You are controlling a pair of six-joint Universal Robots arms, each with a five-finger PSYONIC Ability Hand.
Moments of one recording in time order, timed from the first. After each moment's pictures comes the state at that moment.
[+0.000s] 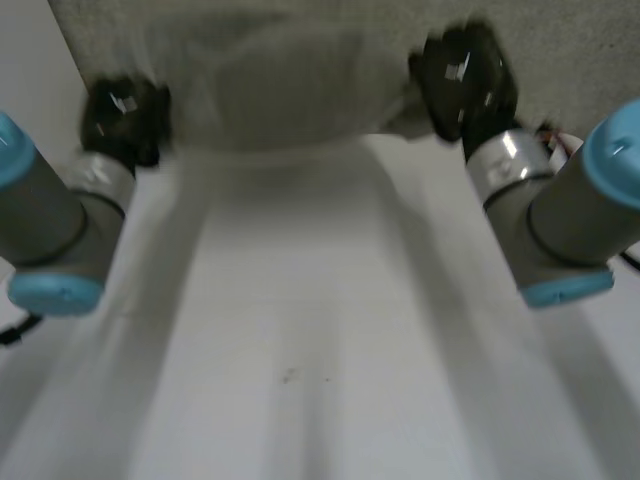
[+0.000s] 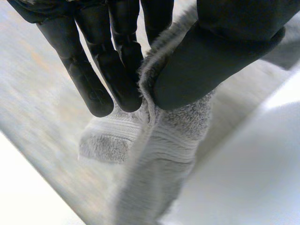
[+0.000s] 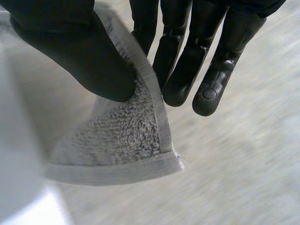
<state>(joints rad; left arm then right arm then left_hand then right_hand) 4.41 -1.96 -1.42 3.55 -1.56 3.53 2.03 -1.16 1.34 -0.53 1.44 2.48 1.19 1.22 1.22 1.22 1.04 0.97 1.18 1.19 1.20 0.99</state>
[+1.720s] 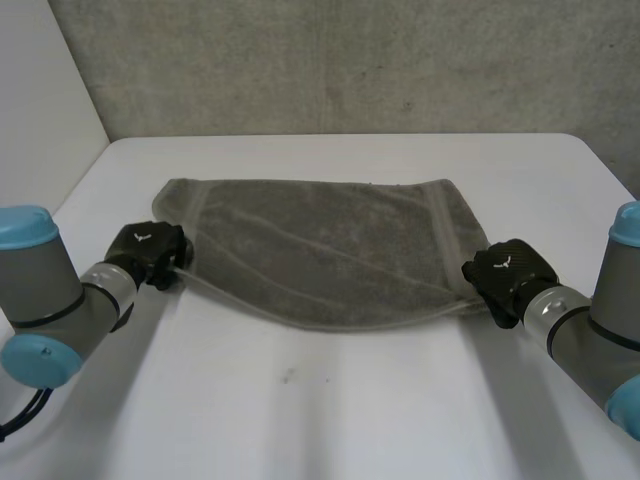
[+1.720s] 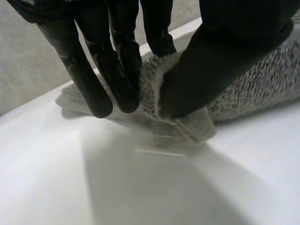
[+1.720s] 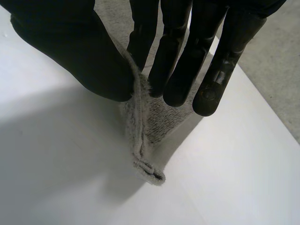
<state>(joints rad) 4.57 -2.18 -1.57 3.44 -1.34 3.41 1.83 -1.19 1.71 -0.07 1.42 2.46 1.10 1.12 1.12 1.12 0.93 0.97 1.18 1.19 1.20 0.99</state>
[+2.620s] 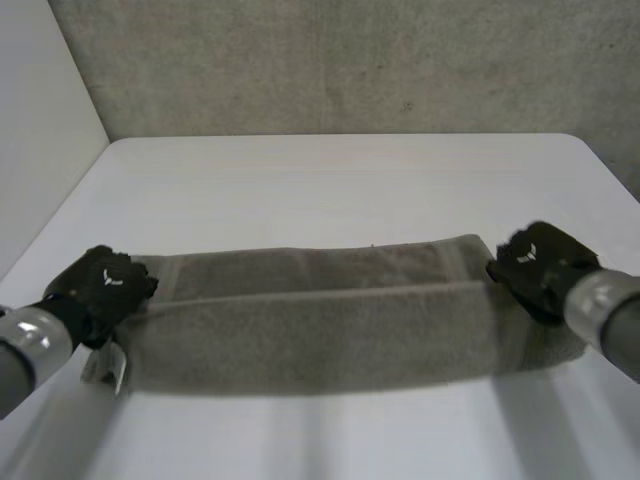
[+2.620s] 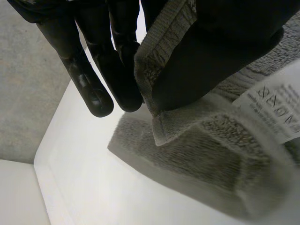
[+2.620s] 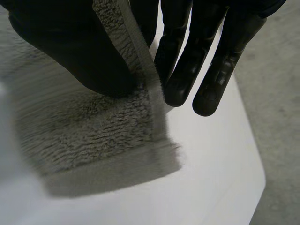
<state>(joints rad) 4.69 -1.58 -2.00 3.11 -1.21 4.13 1.80 -1.43 1.70 0.24 1.42 2.13 1.21 1.22 1.22 1.22 1.04 0.97 1.18 1.19 1.20 0.99</state>
